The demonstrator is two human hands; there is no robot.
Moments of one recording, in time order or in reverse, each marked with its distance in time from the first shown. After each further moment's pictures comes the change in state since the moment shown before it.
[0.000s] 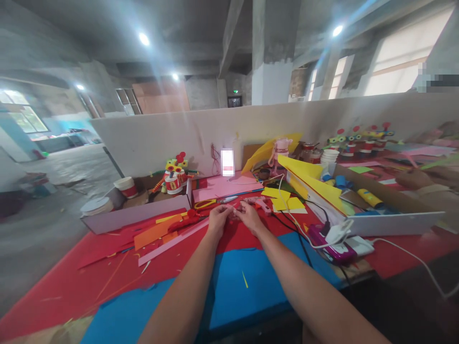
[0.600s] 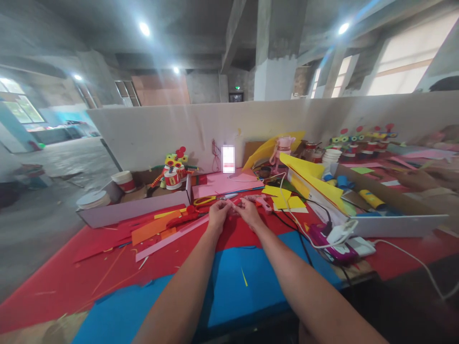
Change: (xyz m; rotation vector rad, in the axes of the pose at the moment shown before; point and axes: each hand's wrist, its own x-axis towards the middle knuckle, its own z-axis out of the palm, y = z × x) left_hand 0.010 -0.010 -0.003 0.002 0.061 0.041; right_hand 0.007 0.000 0.001 -0.058 -0.020 -0.031
